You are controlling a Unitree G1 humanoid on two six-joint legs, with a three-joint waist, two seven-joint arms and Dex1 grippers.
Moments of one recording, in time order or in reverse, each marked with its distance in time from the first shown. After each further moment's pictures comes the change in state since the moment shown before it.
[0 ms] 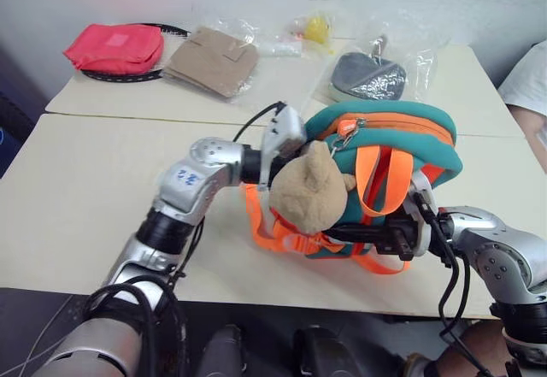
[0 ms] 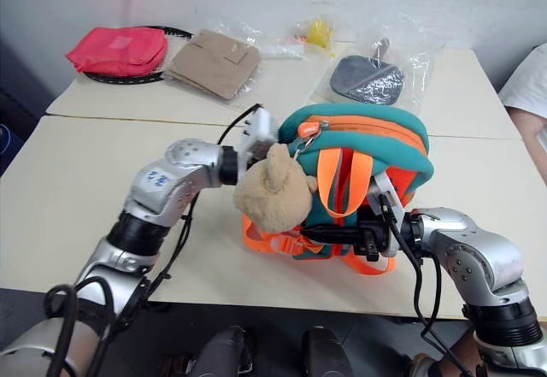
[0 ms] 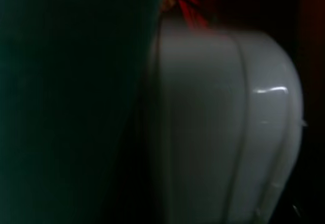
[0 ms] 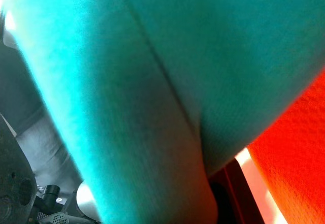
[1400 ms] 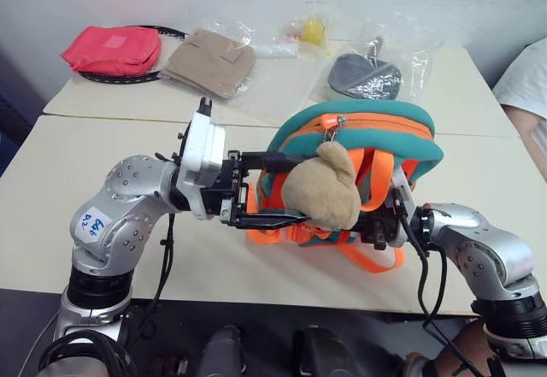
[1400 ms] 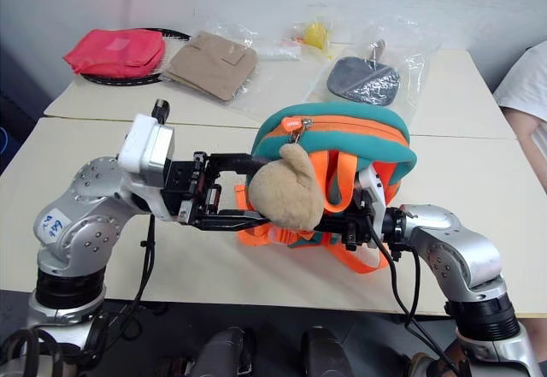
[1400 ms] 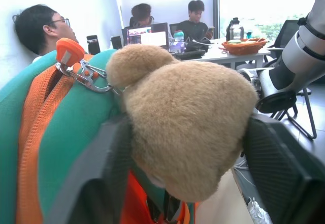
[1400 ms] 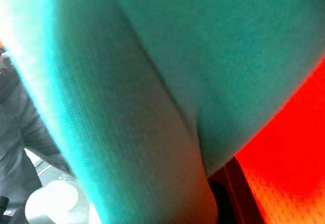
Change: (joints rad) left arm 0.333 0.224 0.316 -0.615 -0.342 0.056 -0.047; right arm -0.033 0.079 0.046 0.032 -0.131 -0.077 -0.098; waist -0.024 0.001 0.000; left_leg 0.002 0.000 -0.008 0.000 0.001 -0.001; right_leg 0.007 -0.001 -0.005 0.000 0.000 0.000
